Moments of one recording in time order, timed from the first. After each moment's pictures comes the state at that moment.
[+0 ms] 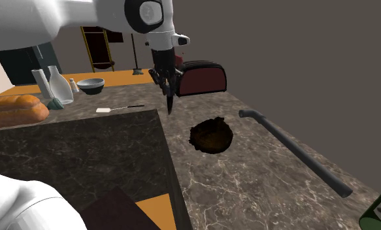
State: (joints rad) arm 0.12 -0.39 -0.04 -1.92 0.03 1.67 -0.20
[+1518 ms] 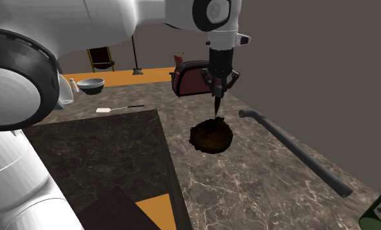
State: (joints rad) arm 0.01 -0.01 -0.25 -1.52 0.08 1.62 -0.52
